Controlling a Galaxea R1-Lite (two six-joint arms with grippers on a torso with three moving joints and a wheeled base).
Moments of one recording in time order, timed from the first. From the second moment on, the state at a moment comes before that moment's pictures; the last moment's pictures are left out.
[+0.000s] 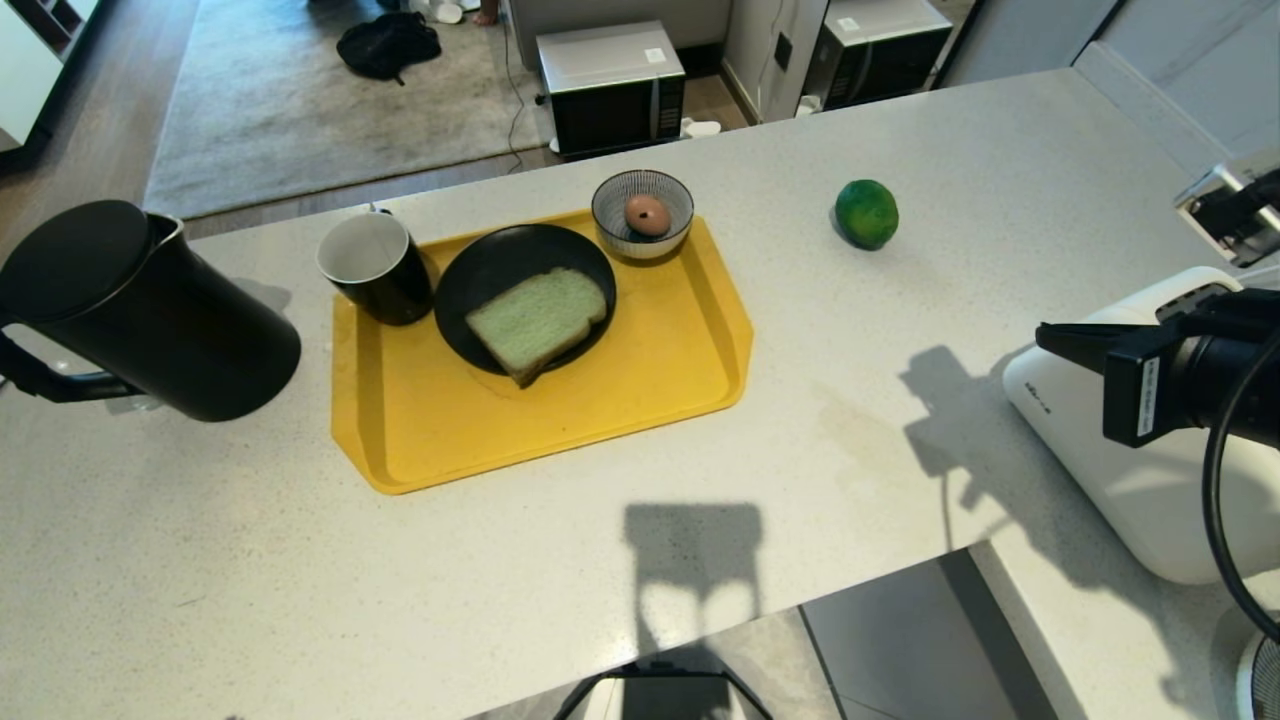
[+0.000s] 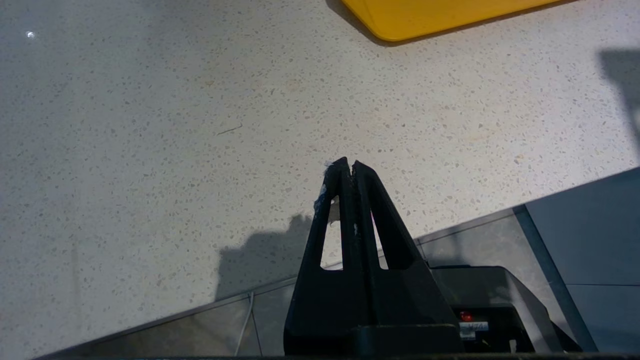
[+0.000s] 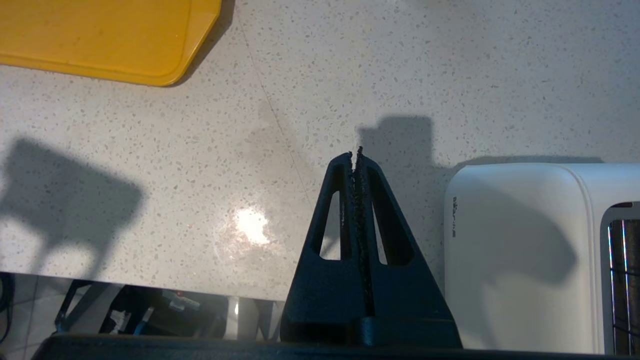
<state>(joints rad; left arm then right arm) 0.00 0.00 0.00 -0.01 0.00 0.00 0.35 1.28 -0.95 -0.09 -0.12 -0.18</state>
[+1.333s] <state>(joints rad) 0.00 0.00 0.00 -0.01 0.00 0.00 0.34 1.29 -0.96 -0.09 -0.12 -0.19</state>
